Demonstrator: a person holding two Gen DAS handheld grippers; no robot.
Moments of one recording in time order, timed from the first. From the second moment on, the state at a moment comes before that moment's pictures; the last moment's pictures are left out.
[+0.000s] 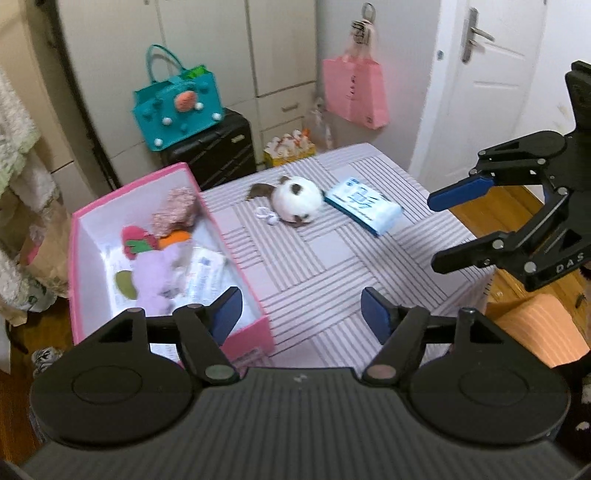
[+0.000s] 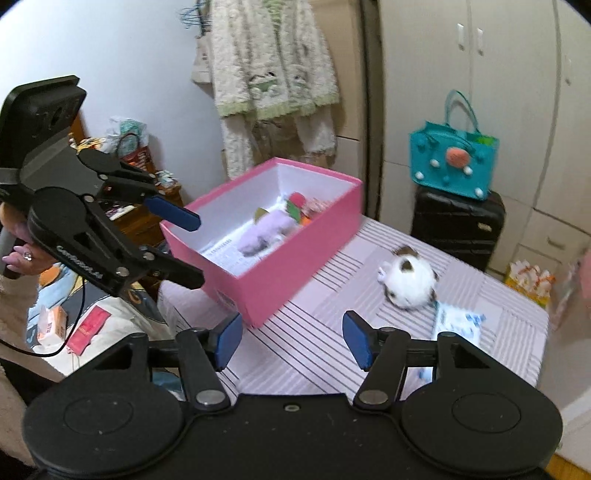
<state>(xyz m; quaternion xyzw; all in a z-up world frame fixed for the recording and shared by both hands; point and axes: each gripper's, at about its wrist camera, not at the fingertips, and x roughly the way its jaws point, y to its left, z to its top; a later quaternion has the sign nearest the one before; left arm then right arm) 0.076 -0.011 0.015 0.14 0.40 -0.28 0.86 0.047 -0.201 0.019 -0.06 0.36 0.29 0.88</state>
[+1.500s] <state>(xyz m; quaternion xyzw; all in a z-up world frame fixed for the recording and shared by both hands) 0.176 -0.168 -0.143 -0.01 0.37 -0.31 0.88 0.151 -0.321 -0.153 -0.07 0.35 0.23 0.91</state>
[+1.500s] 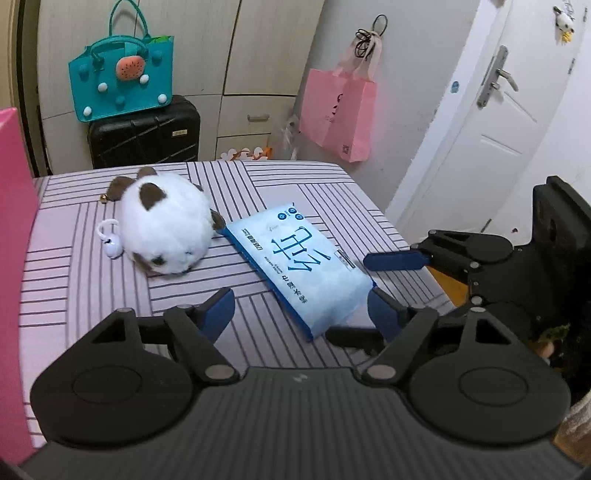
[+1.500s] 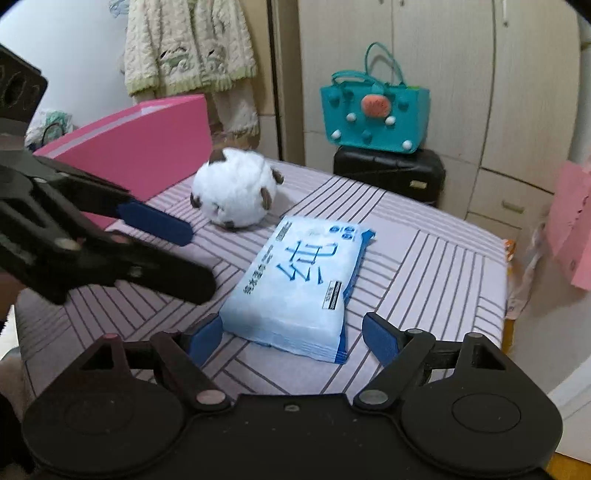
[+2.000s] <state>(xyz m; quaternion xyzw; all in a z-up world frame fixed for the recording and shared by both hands) 0.192 -0.186 -0.170 -0.02 0.39 -0.28 0.88 0.166 -0.321 -0.161 -0.09 0.36 0.26 0.89</state>
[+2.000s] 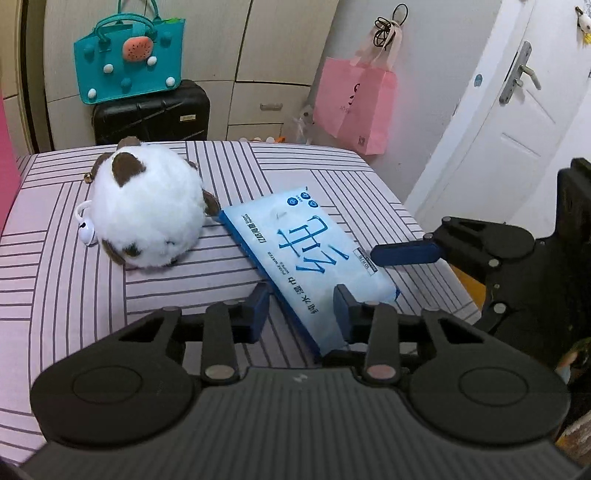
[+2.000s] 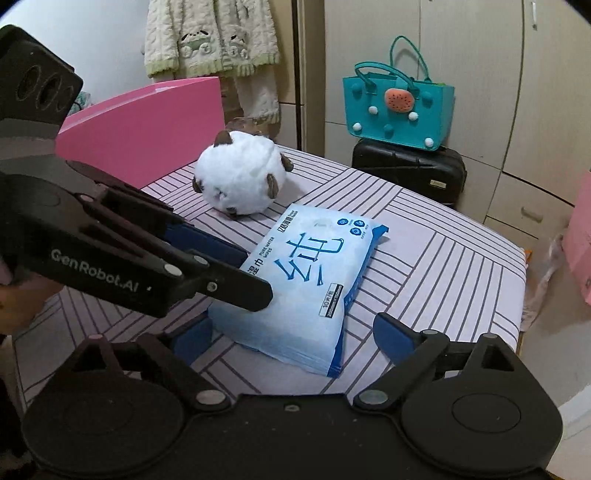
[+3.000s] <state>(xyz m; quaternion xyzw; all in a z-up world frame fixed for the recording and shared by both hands) 0.157 -0.190 -0.152 -0.01 0.40 -0.33 0.86 0.102 -0.293 -0.149 -0.03 0.34 0.16 0.92</state>
